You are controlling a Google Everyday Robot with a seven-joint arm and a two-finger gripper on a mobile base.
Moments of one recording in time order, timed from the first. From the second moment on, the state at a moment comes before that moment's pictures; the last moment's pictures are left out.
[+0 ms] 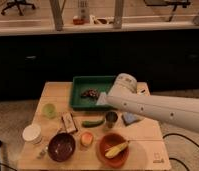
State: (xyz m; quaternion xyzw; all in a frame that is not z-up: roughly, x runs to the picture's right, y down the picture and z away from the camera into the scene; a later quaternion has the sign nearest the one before) arm 0.177 0.107 0.721 -0.24 0.08 -0.40 0.88
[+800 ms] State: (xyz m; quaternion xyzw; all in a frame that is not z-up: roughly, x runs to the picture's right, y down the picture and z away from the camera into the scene) arm 0.095 0.095 0.729 -0.24 0.02 -0.40 0.88
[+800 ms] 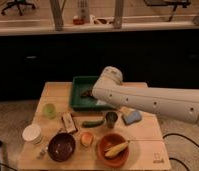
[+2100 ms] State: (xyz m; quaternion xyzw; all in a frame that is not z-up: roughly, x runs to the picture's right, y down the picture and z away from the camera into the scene) arm 0.004 0.152 0.736 -0.26 -0.11 -0.40 0.87
